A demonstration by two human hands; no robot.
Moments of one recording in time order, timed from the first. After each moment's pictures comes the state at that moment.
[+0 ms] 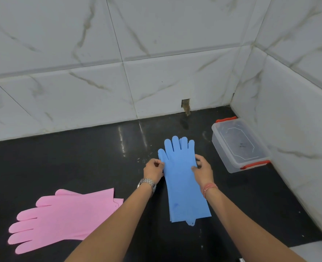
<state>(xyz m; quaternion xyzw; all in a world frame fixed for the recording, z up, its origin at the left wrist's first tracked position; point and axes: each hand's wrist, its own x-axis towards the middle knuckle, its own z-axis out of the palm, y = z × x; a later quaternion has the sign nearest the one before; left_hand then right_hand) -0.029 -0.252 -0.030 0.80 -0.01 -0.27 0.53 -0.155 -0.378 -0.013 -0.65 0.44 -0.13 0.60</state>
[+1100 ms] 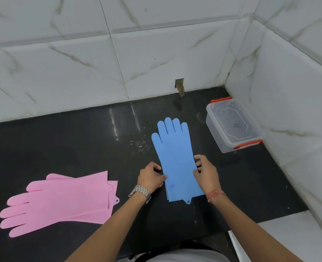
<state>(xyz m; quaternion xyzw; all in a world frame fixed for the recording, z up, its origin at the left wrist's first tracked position) -0.088 -0.202 -0.030 0.85 -0.12 -0.35 0.38 -0.221 -0.355 -0.021 -0.80 0.42 -0.06 0.44</state>
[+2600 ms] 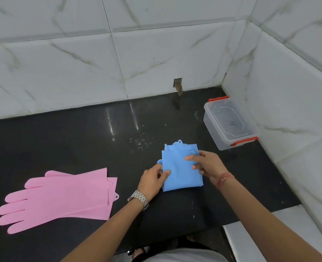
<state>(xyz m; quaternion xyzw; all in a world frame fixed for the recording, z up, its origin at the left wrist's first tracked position) -0.109 -0.189 -0.030 0.83 -0.28 -0.29 0.39 -0.216 -0.365 0.036 -0.58 0.46 -0.02 0.67</state>
